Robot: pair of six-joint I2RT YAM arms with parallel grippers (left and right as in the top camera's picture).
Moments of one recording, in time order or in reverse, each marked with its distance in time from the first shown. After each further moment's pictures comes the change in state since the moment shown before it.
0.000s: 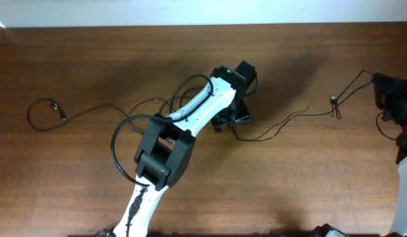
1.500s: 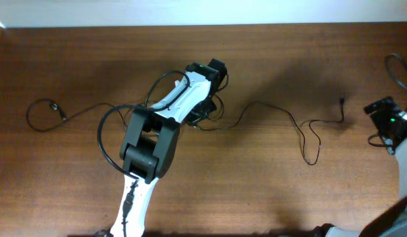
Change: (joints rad) left arm 0.155 -0.013 -0.114 -0.001 -0.287 -0.090; right arm 0.037 0.202 0.003 -0.303 0.632 -0.404
